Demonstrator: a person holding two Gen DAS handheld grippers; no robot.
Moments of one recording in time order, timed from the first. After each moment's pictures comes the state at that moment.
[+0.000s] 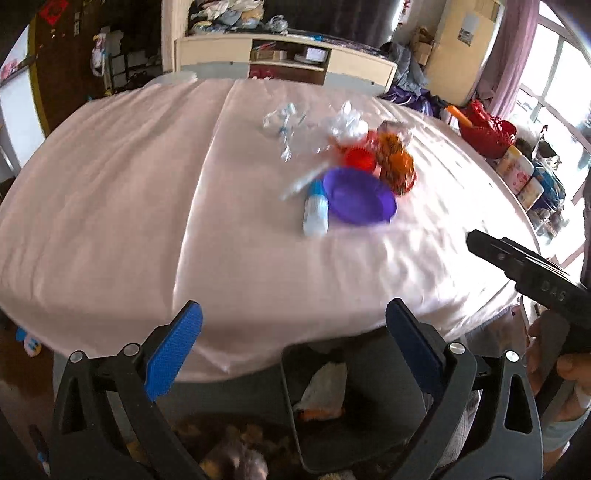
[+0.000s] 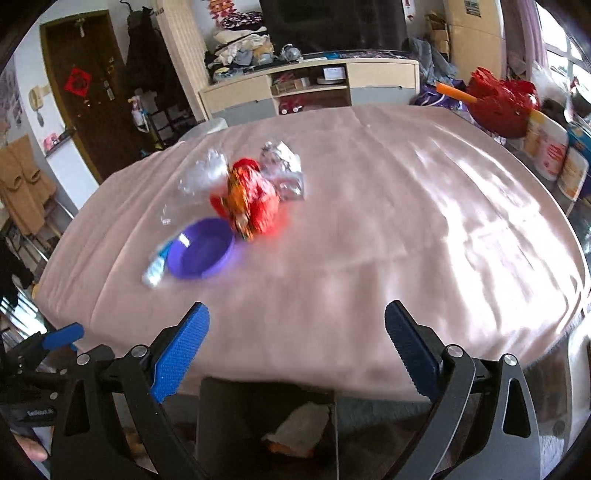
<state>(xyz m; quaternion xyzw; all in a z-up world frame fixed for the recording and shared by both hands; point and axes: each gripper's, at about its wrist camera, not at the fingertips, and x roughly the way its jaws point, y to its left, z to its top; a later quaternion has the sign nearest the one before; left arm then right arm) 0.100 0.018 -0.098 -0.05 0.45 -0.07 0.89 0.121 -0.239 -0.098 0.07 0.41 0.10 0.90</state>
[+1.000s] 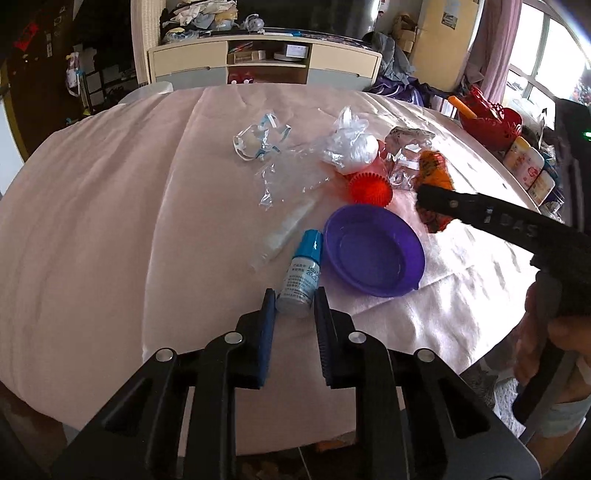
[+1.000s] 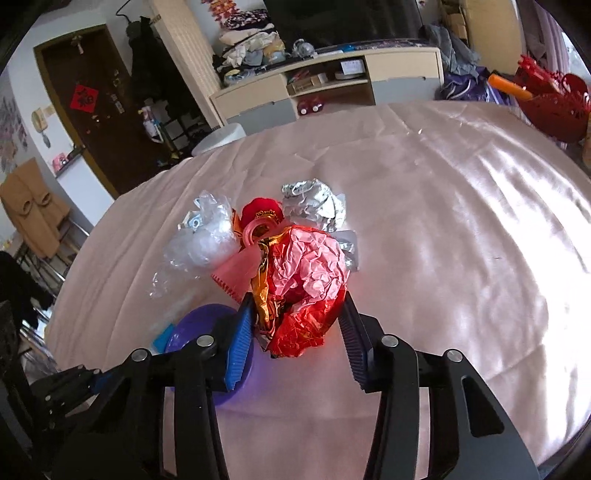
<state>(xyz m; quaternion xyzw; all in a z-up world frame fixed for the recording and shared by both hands) 0.172 0.007 -0.117 -0.01 0.45 -0.10 0.89 0.201 -0.216 -0.108 0.11 0.41 0.14 0.89</state>
